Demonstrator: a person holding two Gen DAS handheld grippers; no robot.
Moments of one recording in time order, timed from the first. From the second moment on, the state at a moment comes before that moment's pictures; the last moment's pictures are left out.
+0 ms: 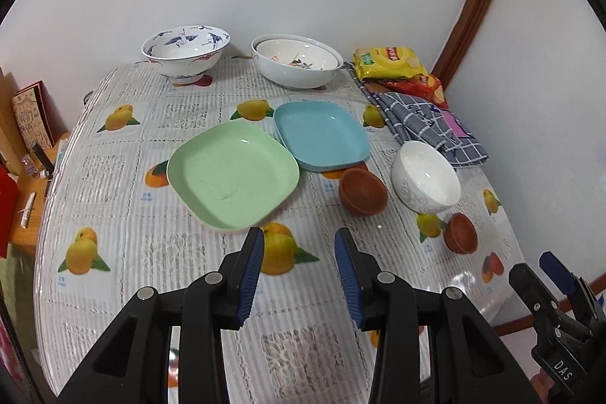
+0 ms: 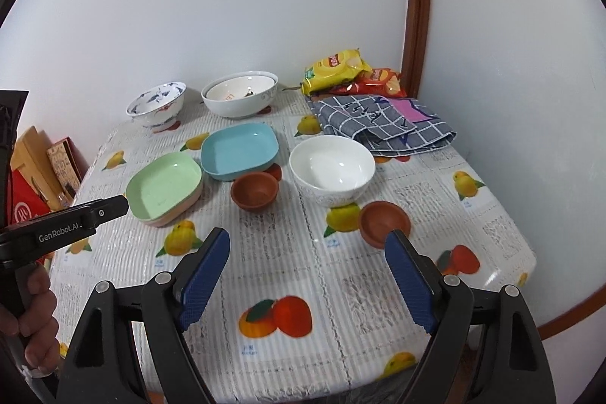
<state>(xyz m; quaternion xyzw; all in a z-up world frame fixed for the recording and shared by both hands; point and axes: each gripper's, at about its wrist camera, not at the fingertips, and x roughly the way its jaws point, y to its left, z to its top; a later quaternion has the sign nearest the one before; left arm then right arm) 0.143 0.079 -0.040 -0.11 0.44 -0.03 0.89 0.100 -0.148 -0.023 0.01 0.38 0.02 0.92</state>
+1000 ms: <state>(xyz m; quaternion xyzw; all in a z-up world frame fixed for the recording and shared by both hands) 0.357 0.077 -0.076 -0.04 0.47 0.00 0.88 0.361 -0.109 -0.078 0.06 0.40 0.09 0.91</state>
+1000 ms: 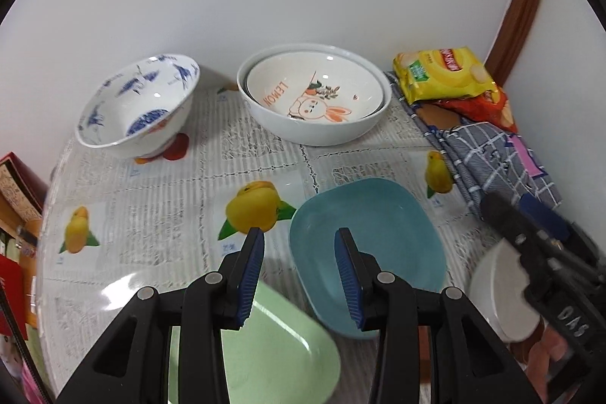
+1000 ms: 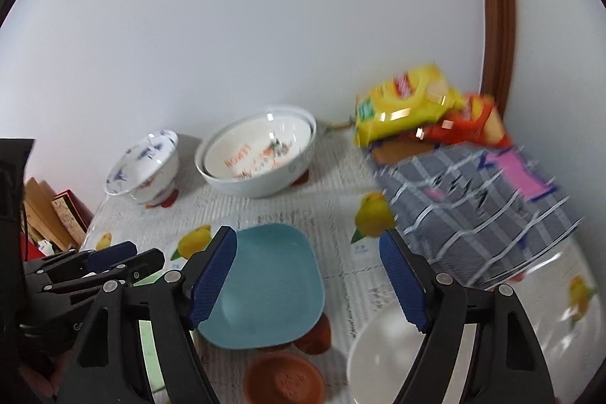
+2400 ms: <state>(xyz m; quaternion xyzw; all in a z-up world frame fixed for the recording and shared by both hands) 0.394 0.088 -0.155 -0.08 0.53 0.00 0.84 0.387 -0.077 -0.149 0.00 0.46 0.07 0.89</state>
